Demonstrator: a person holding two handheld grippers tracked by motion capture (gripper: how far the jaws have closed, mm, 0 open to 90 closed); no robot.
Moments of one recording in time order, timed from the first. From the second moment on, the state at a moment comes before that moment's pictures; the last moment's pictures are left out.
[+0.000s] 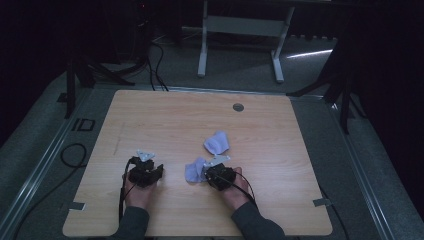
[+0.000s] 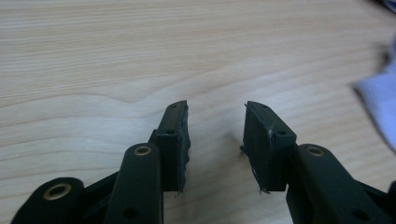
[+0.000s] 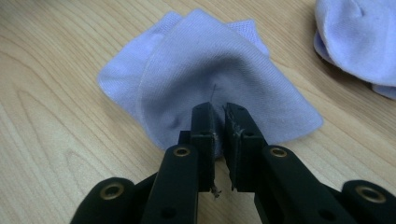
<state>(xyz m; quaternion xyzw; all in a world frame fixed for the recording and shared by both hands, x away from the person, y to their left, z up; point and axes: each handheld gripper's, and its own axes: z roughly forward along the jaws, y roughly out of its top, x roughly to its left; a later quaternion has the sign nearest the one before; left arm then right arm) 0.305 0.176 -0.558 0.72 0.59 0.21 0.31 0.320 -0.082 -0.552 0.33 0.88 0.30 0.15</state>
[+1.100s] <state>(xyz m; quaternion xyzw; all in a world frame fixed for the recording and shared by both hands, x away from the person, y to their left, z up) 0.291 0.118 -0.558 0.80 0.45 0.16 0.37 0.314 -0.072 -0.553 0.33 0.88 0.32 0.15</state>
